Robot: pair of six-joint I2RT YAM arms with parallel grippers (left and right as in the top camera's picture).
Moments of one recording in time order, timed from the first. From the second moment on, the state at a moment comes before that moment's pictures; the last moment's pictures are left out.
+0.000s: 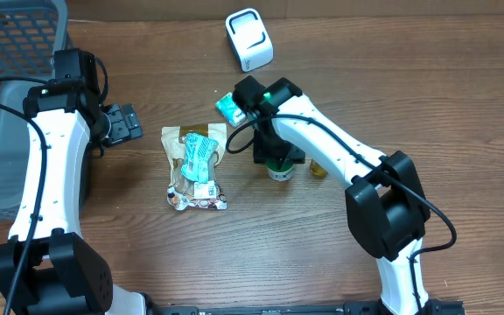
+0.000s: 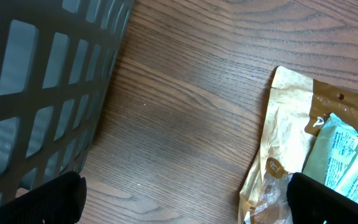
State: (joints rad) left arm 0.14 1.68 1.48 -1.11 -0.11 -0.26; right arm 0.63 2.15 1.80 -1.30 0.11 0.69
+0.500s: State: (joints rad) left arm 0.14 1.68 1.48 -1.11 -0.11 -0.26; right arm 0.61 2.15 1.80 -1.32 0.11 0.66
